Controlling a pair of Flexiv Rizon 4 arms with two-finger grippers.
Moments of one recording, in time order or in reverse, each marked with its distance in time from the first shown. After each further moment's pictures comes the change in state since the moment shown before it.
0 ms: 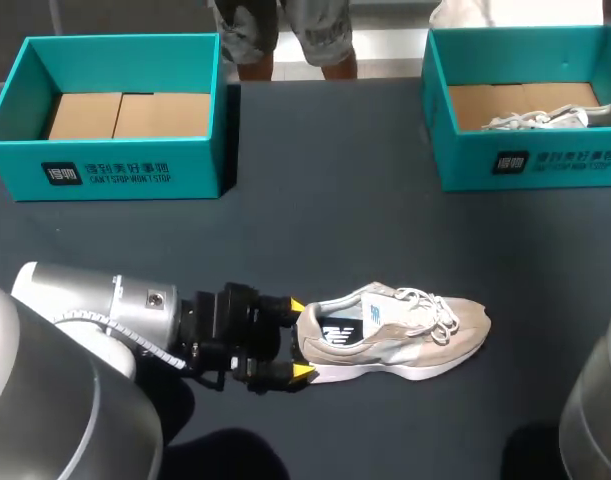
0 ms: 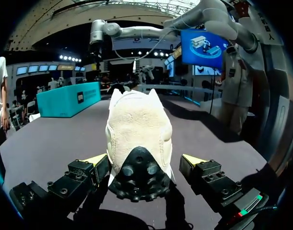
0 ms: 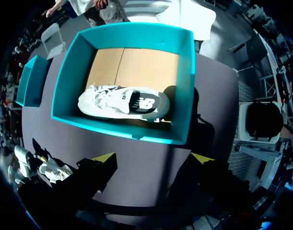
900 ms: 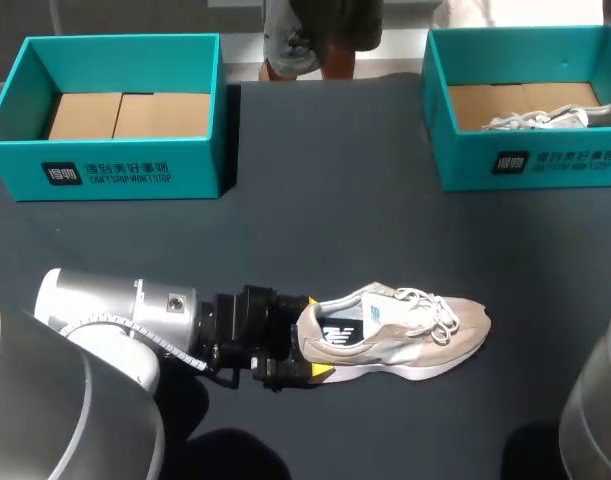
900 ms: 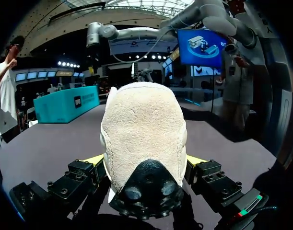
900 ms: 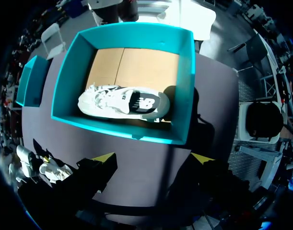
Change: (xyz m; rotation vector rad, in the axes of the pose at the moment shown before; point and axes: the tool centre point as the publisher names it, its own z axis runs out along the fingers) left arm -0.008 0.000 0.029 0.027 -0.009 0.038; right arm 0.000 0.000 0.000 0.000 0.000 0.000
